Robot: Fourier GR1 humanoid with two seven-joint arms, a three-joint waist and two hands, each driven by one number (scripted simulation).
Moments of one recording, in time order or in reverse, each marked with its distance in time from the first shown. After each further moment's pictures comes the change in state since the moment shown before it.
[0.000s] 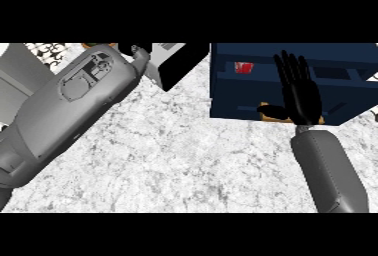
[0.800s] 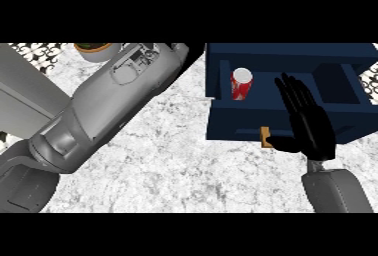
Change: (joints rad) left arm -0.152 -0.189 0.020 0.299 0.050 0.026 -0.162; right arm 0.308 -0.002 0.120 -0.499 -0.133 0.287 0.031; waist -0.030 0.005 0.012
